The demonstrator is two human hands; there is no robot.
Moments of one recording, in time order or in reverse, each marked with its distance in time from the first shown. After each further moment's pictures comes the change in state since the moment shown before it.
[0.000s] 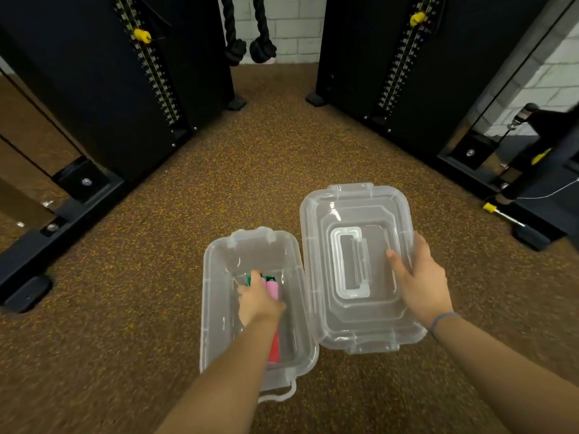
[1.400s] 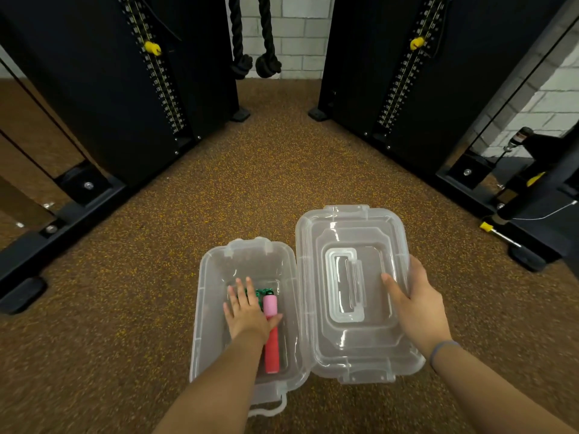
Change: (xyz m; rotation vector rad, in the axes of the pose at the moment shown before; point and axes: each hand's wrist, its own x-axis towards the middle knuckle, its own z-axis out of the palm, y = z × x) left_hand 0.021 -0.026 0.022 0.382 -0.007 0.132; right_hand -0.012 -0.001 -0.002 0.062 -0.016 0.028
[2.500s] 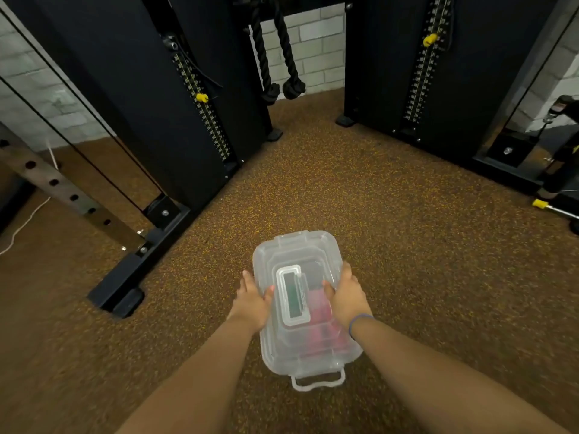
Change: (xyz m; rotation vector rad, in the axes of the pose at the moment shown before) left_hand -0.059 -0.065 -0.131 -0.276 -0.062 -0.065; right_hand -0.037 -0.052 0.149 -0.099 -0.309 0.037
